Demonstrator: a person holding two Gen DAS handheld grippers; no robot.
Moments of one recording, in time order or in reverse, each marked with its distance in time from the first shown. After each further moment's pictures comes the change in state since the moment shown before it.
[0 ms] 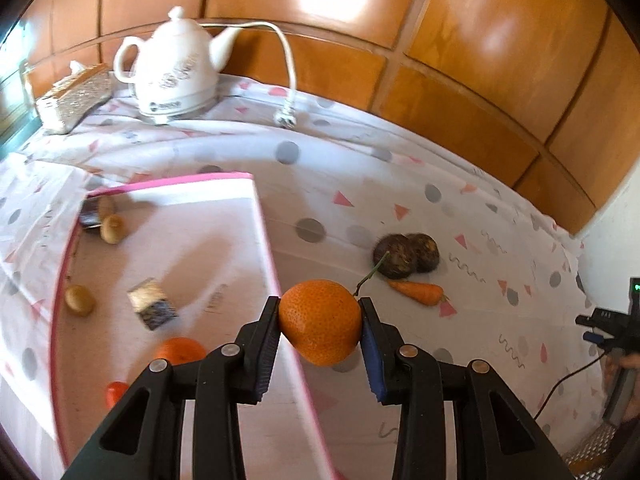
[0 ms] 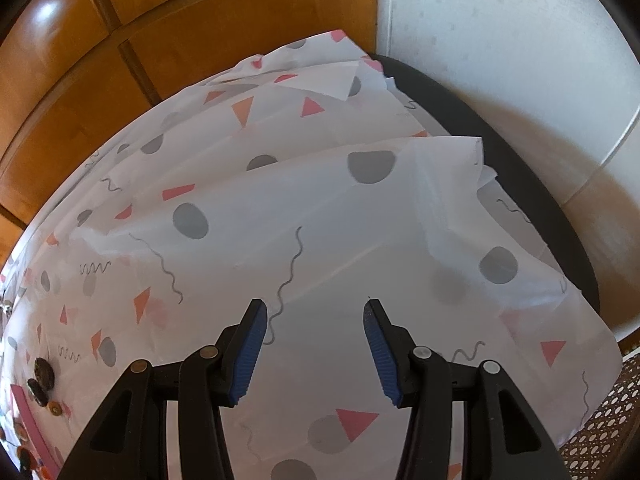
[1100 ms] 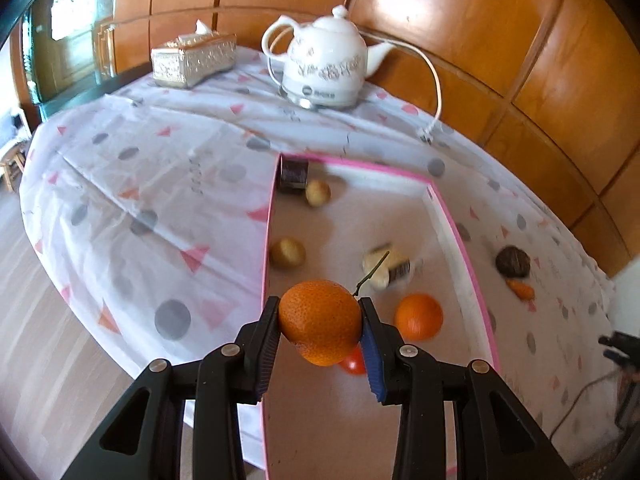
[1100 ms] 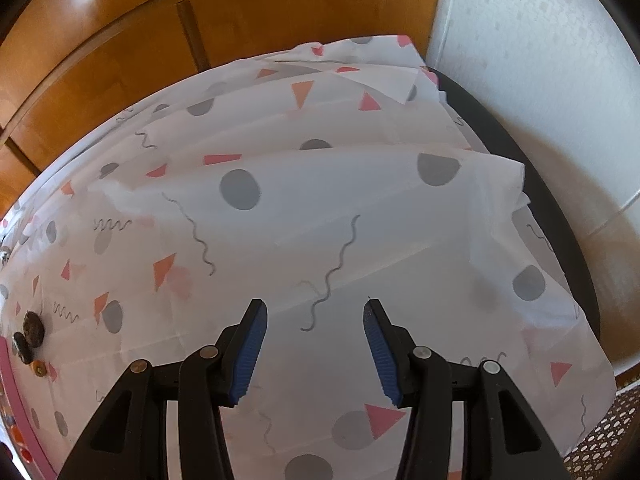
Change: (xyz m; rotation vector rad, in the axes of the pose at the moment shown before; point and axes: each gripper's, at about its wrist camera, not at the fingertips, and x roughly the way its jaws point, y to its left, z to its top) left arm -0.061 0.144 -0.041 -0.170 -0.007 0.143; right arm 0.002 0.033 -0.011 -0.166 -0.001 0.011
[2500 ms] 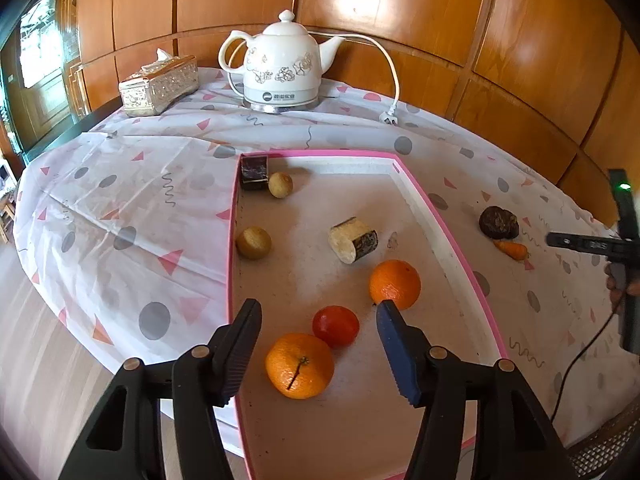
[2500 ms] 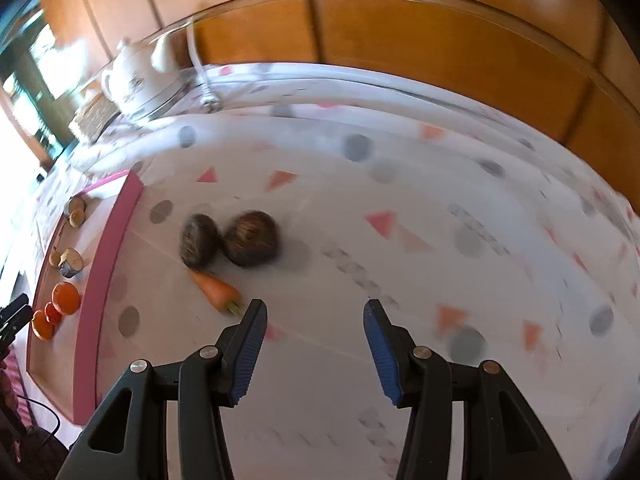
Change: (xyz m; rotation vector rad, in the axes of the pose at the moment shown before) left arm -0.002 -0.027 -0.022 0.159 -0.048 0.000; right arm -0.020 0.252 -0.056 -0.705 -0.012 0.415
